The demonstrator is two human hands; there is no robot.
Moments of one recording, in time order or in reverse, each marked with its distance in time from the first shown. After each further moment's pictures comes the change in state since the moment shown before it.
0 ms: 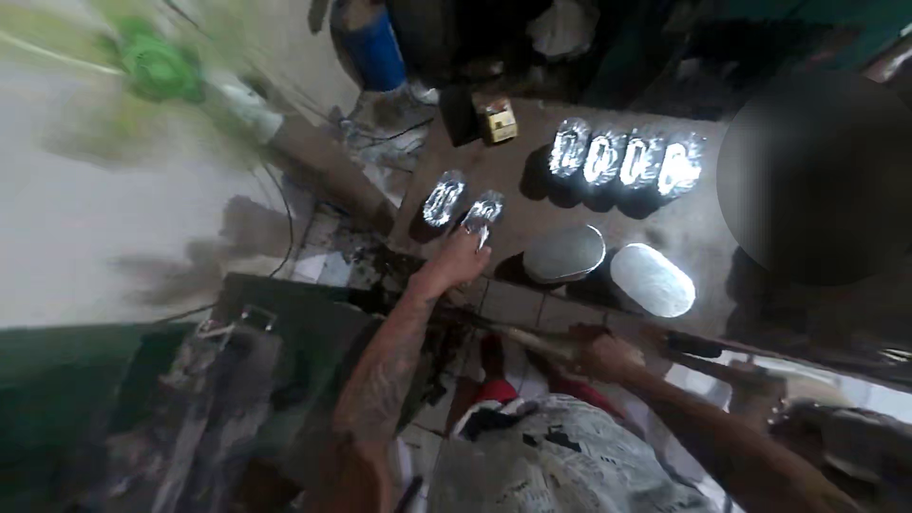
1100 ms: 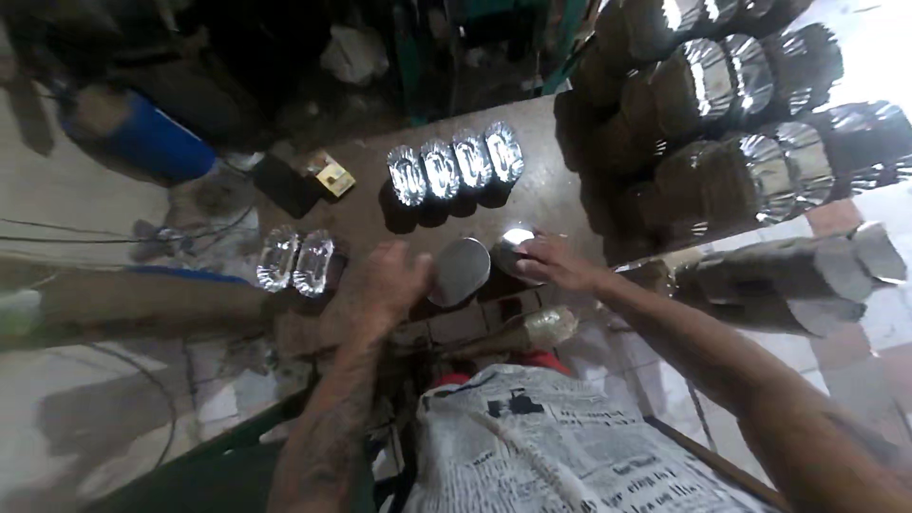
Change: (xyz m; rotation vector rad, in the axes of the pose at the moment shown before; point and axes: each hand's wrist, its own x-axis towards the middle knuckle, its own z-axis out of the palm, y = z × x) left_hand 0.060 0.079 -0.002 0.106 0.026 0.239; right_hand -0.041 0.045 -0.121 0.324 0.722 -0.234
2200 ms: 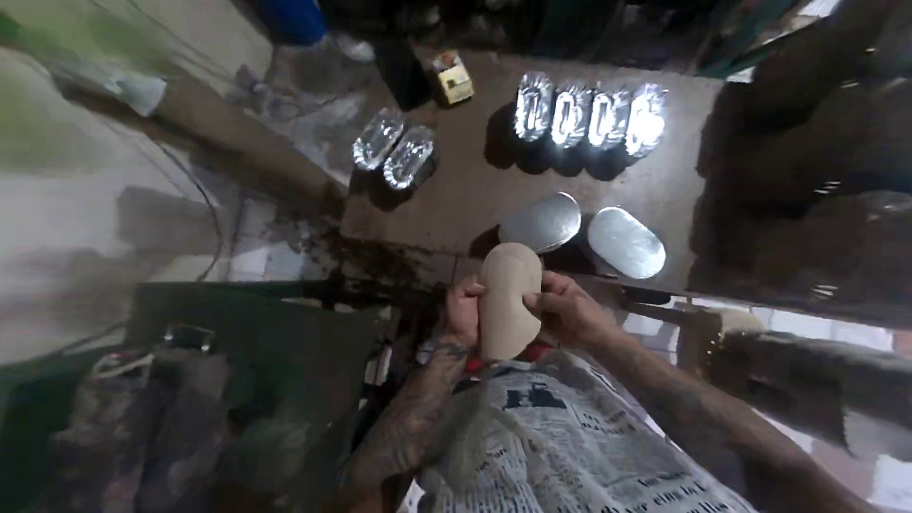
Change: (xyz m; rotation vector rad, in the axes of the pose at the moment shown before) left_hand -0.136 -0.010 0.118 -1.929 0.264 -0.368; right_hand -0.005 -0.163 0.080 1.286 -0.220 0.462
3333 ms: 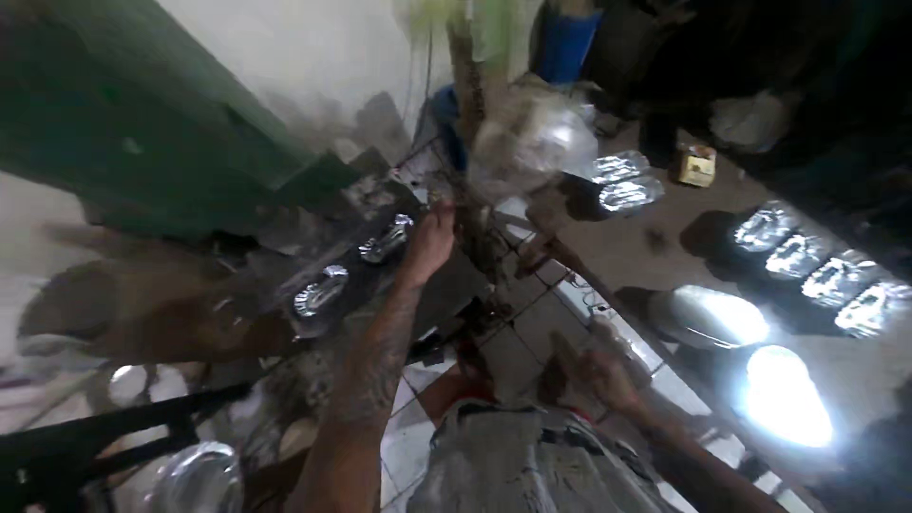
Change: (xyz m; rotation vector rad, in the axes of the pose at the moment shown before) left_hand -0.124 0.173 -0.221 1.199 0.902 0.461; right_hand 0.031 0.094 0.038 -1.297 -0.375 -0.114
